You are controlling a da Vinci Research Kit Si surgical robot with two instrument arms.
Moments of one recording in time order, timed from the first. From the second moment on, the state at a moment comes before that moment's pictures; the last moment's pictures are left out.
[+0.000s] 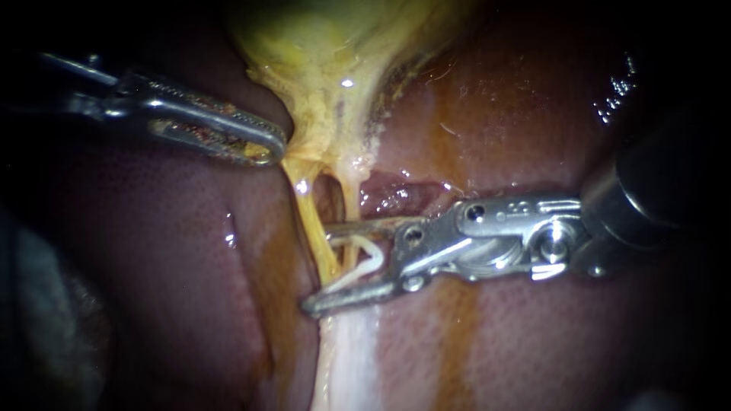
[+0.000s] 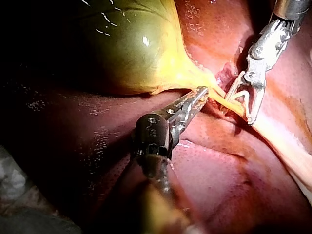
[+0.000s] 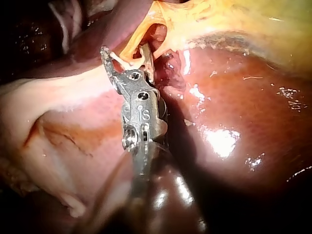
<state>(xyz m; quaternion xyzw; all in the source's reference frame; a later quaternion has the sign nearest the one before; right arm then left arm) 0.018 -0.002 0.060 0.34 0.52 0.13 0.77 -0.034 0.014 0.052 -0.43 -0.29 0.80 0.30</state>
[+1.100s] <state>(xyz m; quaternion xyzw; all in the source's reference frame) 0.021 -0.004 0.056 0.37 0.54 0.12 0.74 -0.034 0.014 0.052 -0.43 -0.29 0.80 0.30</state>
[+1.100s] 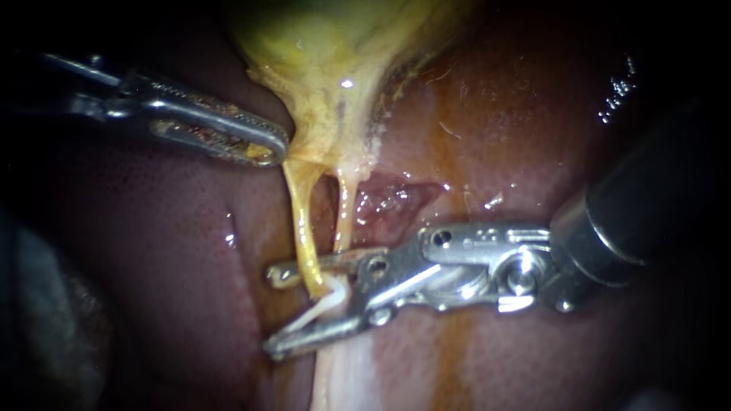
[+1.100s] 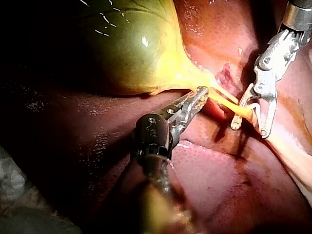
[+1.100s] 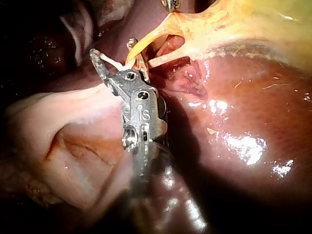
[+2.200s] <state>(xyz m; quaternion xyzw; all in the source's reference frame) 0.020 -0.004 0.054 0.41 0.54 0.14 0.72 -0.034 0.014 0.052 -0.43 -0.29 0.80 0.30</state>
